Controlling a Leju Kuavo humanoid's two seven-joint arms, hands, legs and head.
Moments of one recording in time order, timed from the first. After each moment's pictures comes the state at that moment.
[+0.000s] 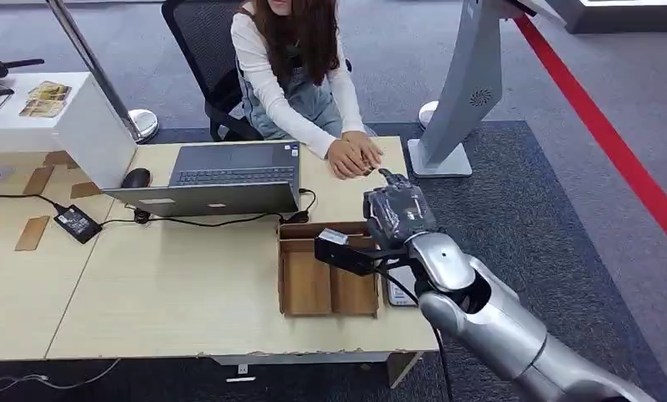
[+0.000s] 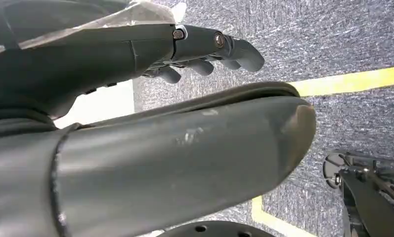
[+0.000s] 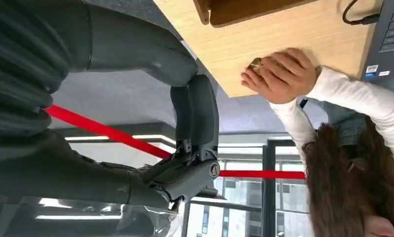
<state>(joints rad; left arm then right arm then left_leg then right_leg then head) -0.09 0.00 -0.36 -0.20 0.25 0.23 0.33 -0.62 -0.29 0.83 -1.46 0.80 0.13 0.41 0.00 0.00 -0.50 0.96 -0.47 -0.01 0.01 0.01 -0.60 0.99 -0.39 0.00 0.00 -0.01</state>
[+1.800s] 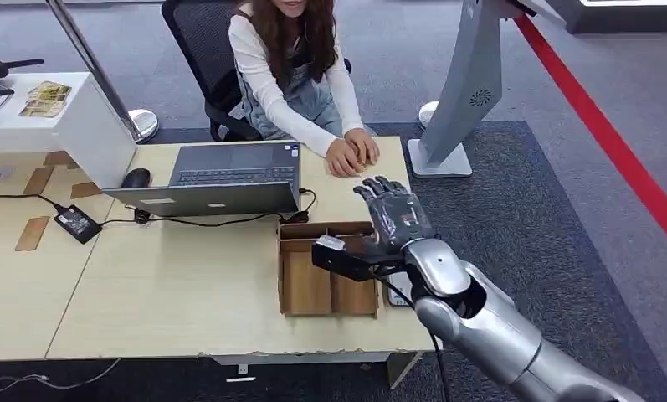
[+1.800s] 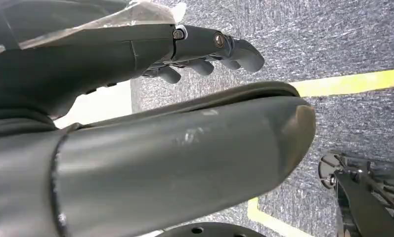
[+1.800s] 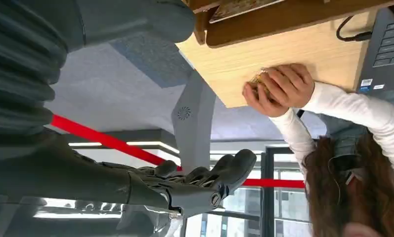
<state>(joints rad) -0.09 0.01 -0.36 -0.20 0.27 0.23 0.32 -0.60 -0.27 0.82 -1.44 0.80 0.12 0.41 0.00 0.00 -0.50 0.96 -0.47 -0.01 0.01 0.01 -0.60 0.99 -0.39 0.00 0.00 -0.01</state>
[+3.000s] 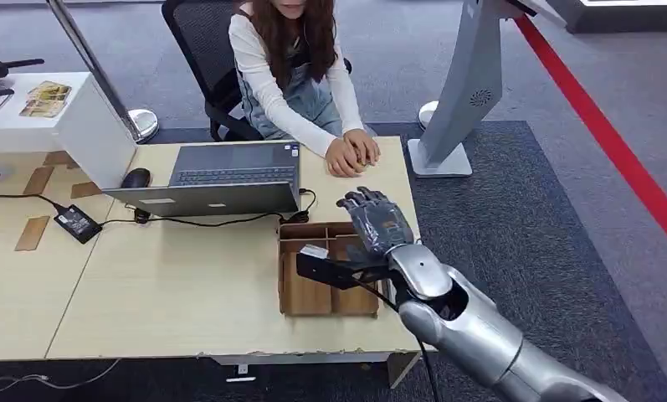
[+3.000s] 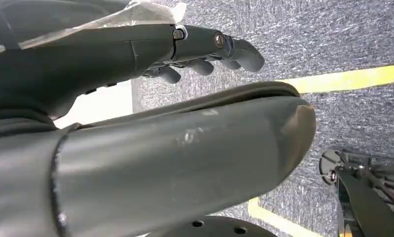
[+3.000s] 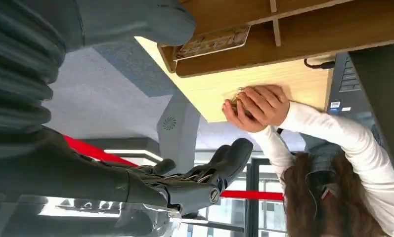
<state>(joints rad) -0.09 0.00 -0.36 -0.20 0.28 0.23 0.33 -0.60 -0.22 0.85 -1.38 0.78 0.12 0.38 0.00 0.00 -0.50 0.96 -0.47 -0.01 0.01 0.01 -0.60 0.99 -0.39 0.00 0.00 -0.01</state>
